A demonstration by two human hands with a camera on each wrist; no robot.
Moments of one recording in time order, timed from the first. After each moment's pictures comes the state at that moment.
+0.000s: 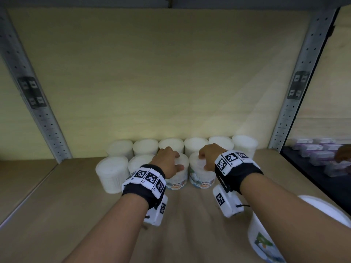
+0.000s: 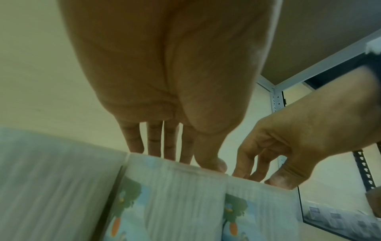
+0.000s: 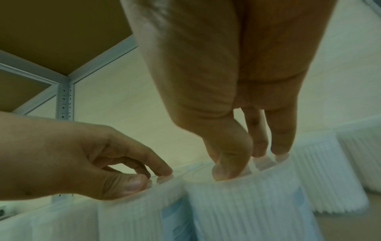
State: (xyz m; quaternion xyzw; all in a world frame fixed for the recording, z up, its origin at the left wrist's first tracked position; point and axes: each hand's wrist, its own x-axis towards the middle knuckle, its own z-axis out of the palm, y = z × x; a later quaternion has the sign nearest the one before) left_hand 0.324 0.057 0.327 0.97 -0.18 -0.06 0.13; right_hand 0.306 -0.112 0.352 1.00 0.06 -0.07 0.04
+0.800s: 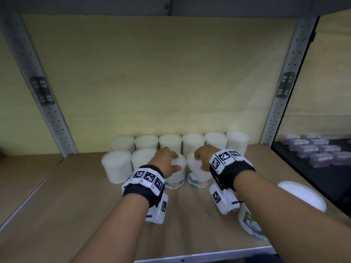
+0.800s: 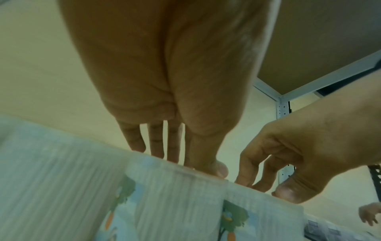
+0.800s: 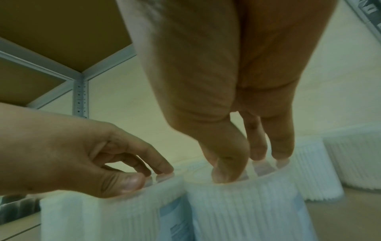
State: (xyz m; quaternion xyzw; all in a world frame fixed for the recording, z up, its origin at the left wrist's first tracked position) left_hand 0.283 0.070 0.329 0.97 -0.17 -0.06 0.18; right_hand 0.259 -0.092 0.369 0.99 0.06 -0.12 0.06
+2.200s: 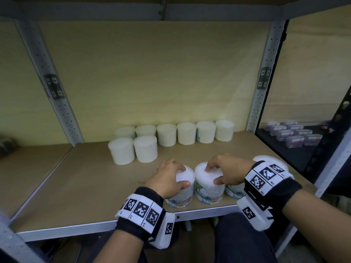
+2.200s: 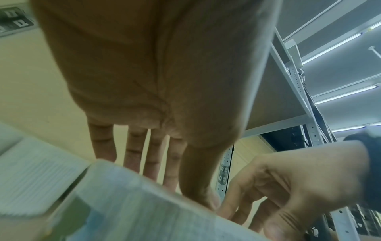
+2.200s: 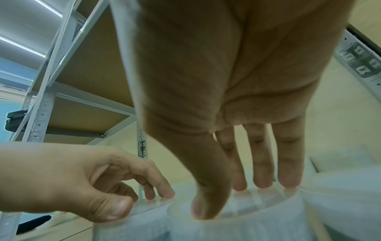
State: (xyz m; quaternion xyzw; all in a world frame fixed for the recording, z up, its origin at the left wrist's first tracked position) left_hand 0.132 0.075 0.327 0.95 -0.22 -0.04 0.23; right_hand 0.107 -0.129 0.372 0.99 0.08 -0.14 -0.05
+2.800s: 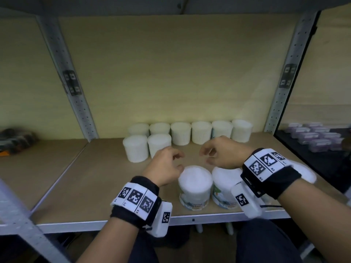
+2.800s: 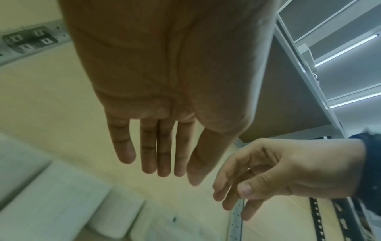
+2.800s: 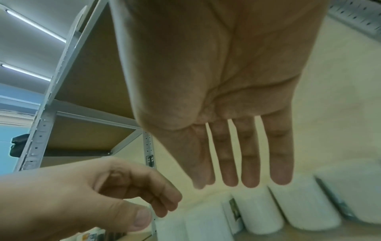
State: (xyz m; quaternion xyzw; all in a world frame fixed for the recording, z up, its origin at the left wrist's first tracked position) left_hand 0.155 0.115 0.350 0.94 -0.20 0.03 0.29; right_hand 0.146 -0.084 0.396 0.98 0.14 -0.06 -0.13
